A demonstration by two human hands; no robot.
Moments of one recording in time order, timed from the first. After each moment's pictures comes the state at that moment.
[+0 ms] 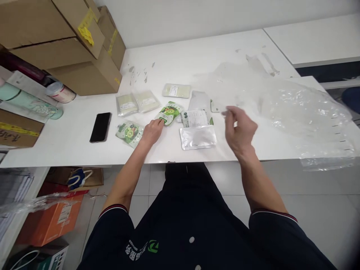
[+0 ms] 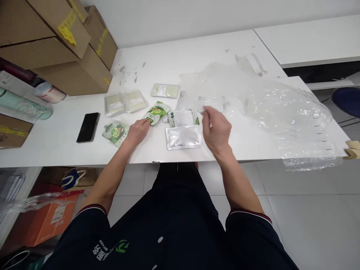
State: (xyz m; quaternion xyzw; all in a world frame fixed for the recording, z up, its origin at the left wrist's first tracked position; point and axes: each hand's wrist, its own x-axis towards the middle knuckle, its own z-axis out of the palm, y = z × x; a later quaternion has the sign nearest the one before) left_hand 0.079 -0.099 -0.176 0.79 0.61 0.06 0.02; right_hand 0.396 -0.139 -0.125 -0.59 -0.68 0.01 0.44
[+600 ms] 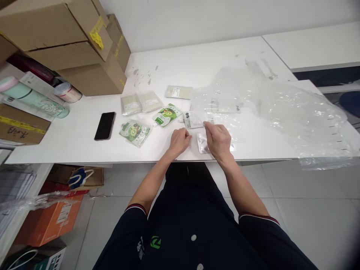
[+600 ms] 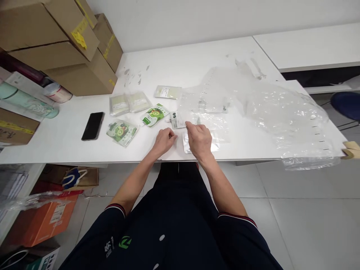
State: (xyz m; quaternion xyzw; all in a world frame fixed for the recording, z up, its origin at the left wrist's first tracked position) left_hand 0.177 -0.149 -0.170 0.69 0.63 0.22 0.27; right_hand 0.354 -0.162 -0.157 -0.59 -0.72 0.00 0.36
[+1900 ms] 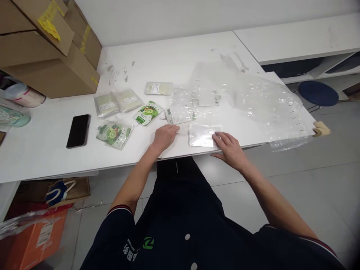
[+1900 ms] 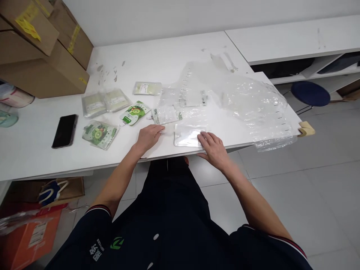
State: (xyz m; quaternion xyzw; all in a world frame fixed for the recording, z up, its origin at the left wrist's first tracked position) left_hand 0.183 -0.133 -0.181 0.86 0.49 0.16 0.05; right_hand 0.495 -0.228 -0.201 -0.51 -0.85 -0.02 0.13
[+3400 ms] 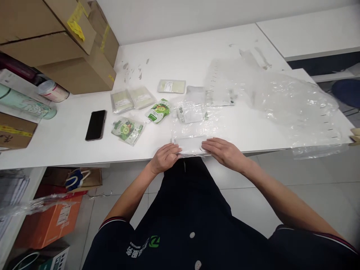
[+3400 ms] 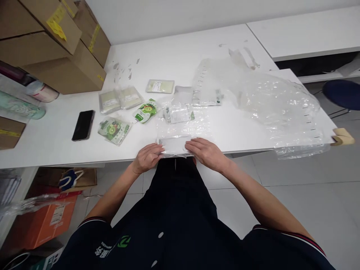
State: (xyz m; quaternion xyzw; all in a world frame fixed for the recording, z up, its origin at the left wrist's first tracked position) left_hand 0.125 -0.217 -0.199 0.89 0.31 0.34 0.06; right_hand 0.434 -0.209 -0.164 -0.34 -0.91 0.12 0.18
